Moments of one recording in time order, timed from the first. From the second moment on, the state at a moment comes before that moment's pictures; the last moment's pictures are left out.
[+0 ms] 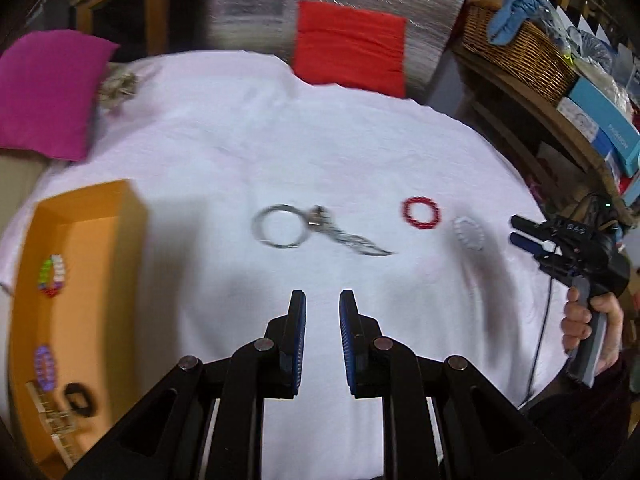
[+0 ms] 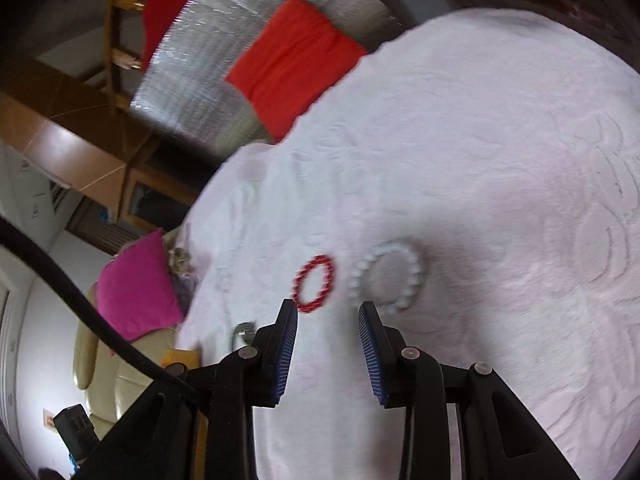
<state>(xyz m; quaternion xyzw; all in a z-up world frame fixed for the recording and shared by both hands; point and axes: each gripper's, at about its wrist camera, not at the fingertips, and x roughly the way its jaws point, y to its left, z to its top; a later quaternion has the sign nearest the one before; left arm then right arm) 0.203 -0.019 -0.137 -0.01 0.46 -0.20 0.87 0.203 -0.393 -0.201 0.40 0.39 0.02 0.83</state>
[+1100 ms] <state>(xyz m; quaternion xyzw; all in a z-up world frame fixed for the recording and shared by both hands) 0.320 -0.107 -0.234 -0.10 0.54 -0.12 0.83 0.256 -0.397 -0.240 0.21 0.47 -0.08 0.85</state>
